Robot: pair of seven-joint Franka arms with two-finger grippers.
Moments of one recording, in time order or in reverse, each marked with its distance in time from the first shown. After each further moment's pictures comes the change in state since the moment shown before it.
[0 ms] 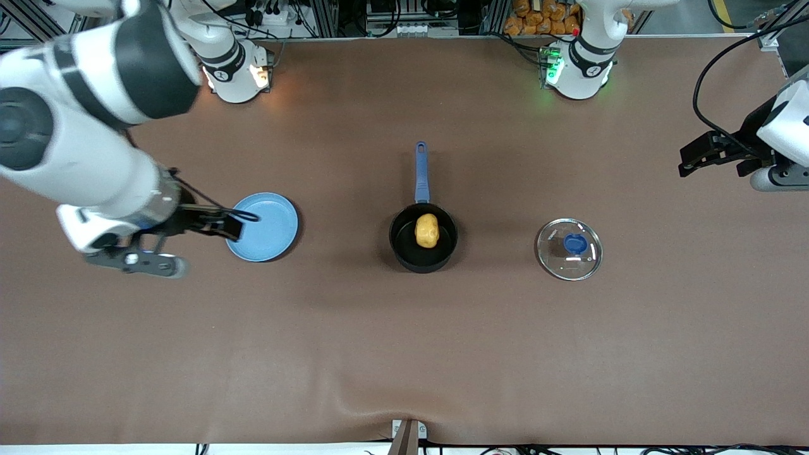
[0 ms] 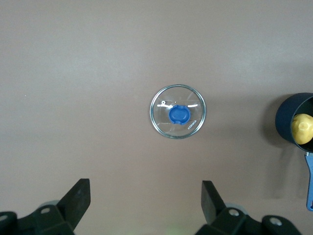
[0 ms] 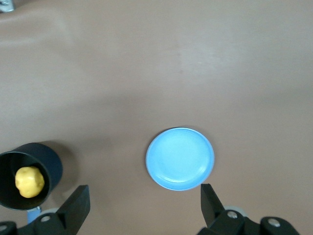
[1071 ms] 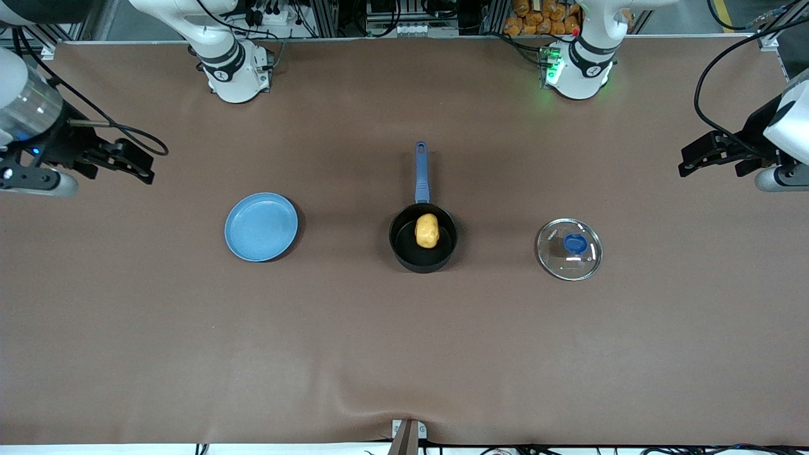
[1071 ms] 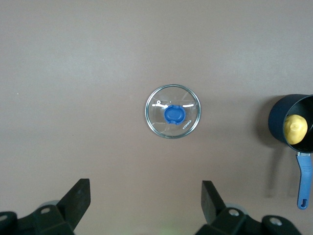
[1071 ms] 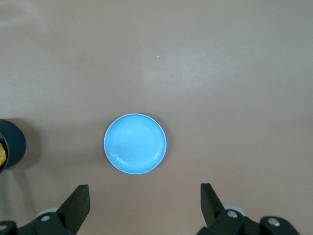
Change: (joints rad) left arm 0.014 0.000 0.000 0.000 -0.030 0.000 -0.001; right arm -0.184 -0.453 0.040 -0.521 -0.007 0.134 -0.214
